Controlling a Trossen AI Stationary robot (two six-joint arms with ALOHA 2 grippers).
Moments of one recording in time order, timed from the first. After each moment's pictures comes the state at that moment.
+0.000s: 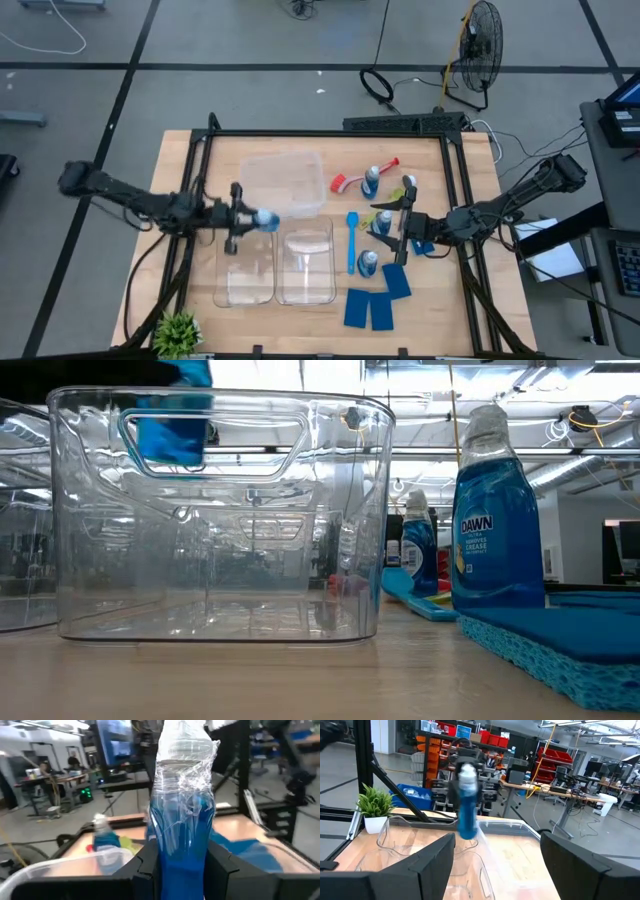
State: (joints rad) left arm -0.32 0.67 0.24 0.49 -0.29 0.15; right arm 0.47 1.02 0.65 0.37 0.65 -0.17
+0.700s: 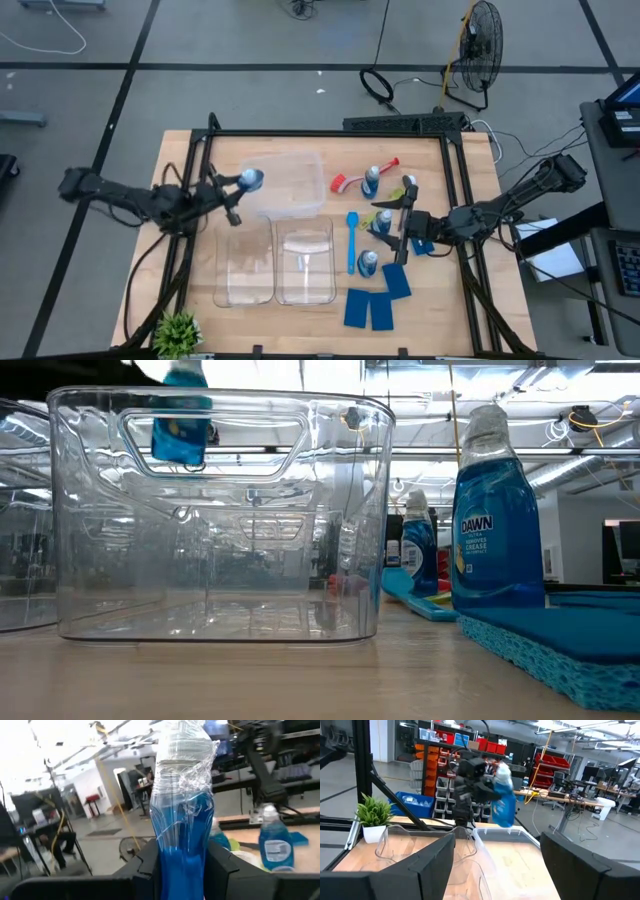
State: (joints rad) left arm -0.18 0.52 0.24 0.47 -0.65 0.36; right arm 0.46 1.02 0.65 0.42 0.65 -0.19
